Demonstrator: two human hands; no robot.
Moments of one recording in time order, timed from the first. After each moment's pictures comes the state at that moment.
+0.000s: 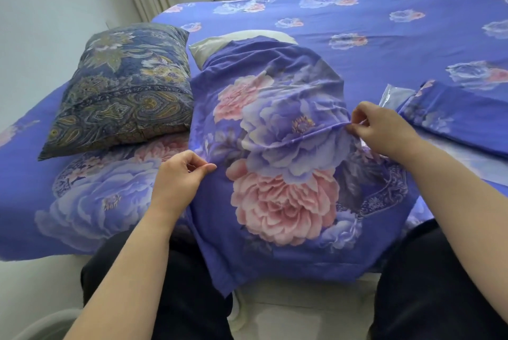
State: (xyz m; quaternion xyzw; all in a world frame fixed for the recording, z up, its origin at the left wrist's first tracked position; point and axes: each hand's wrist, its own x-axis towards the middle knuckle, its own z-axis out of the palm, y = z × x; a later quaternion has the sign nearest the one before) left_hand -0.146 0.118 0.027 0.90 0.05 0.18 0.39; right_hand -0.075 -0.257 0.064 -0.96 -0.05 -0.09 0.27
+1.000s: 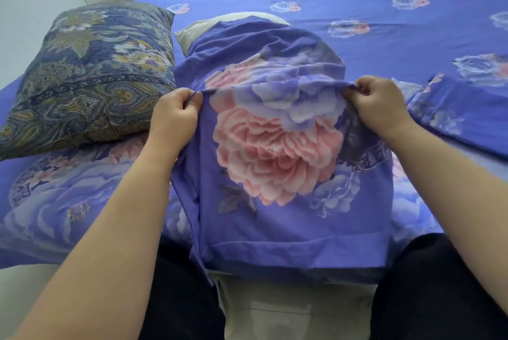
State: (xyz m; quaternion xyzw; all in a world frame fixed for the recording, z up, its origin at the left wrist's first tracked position) left_hand -0.042 0.094 0.071 0.89 0.00 0.21 0.41; right_hand -0.011 -0.245 0.061 -0.91 -0.01 -0.18 0.37
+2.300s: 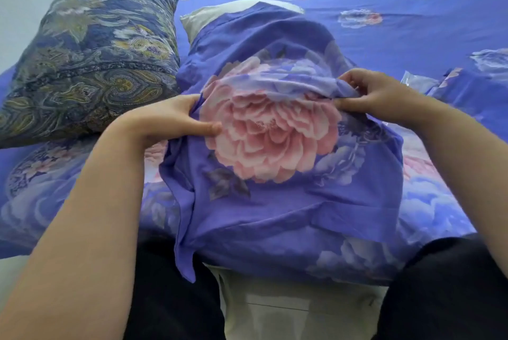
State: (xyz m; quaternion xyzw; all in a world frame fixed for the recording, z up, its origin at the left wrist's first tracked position) left_hand -0.044 0.122 0.086 0.84 -0.10 -0.20 0.50; right_hand -0.012 -0.235 0.079 -0.90 -0.14 0.04 0.41
